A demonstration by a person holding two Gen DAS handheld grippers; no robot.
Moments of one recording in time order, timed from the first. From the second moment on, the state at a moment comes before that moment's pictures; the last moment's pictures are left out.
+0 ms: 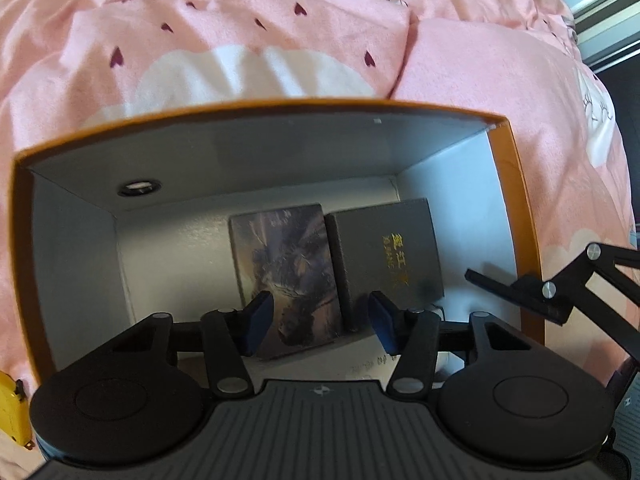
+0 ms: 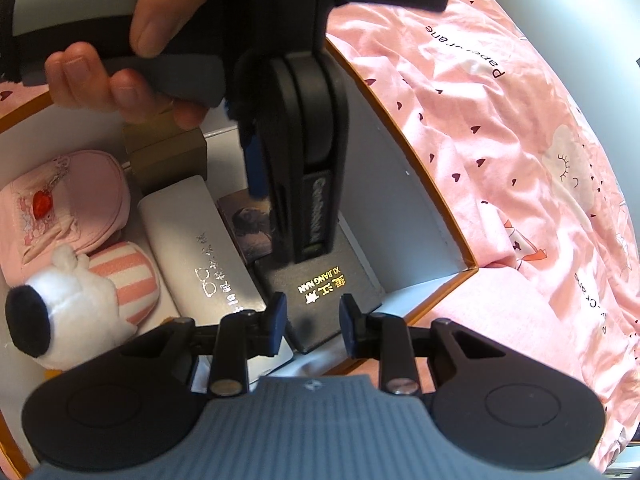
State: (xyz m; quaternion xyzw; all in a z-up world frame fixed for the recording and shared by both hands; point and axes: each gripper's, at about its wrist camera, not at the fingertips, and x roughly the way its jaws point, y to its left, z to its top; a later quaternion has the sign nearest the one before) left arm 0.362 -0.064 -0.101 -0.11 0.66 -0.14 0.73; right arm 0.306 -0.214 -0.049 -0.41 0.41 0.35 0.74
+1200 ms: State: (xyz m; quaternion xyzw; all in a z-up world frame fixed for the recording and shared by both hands) left arm 0.192 0.091 0.030 0.08 0.54 -0.15 0.82; right arm 0.200 -0.076 0.020 -0.32 0.38 0.46 0.74
